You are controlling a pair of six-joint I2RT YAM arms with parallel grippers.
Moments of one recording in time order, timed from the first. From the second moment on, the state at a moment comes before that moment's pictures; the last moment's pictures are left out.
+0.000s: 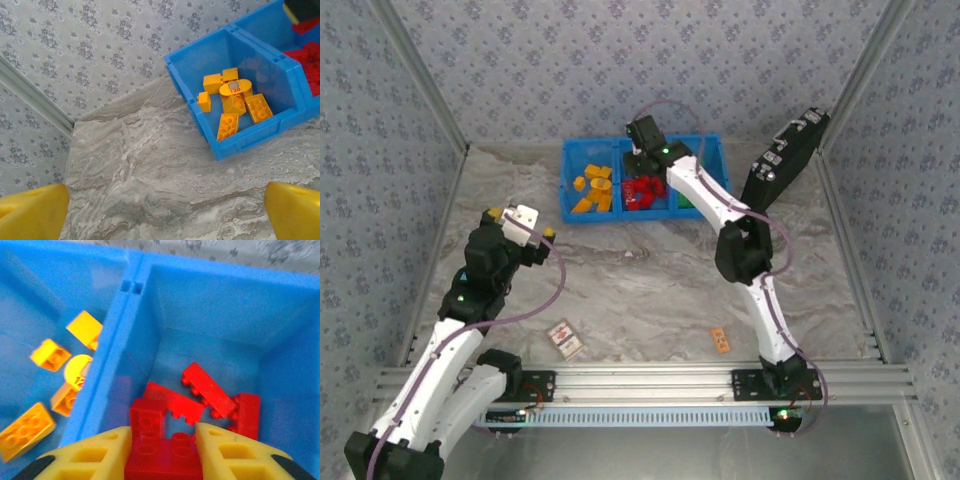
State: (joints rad) left arm -0.31 0.71 0.66 -0.28 -0.21 0.31; right arm 0.56 2.39 2.34 -0.75 0.12 0.23
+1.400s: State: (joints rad) left arm -0.06 1.55 0.35 0.74 -0.28 -0.02; right arm 0.28 0.45 0.45 -0.29 0.25 0.06
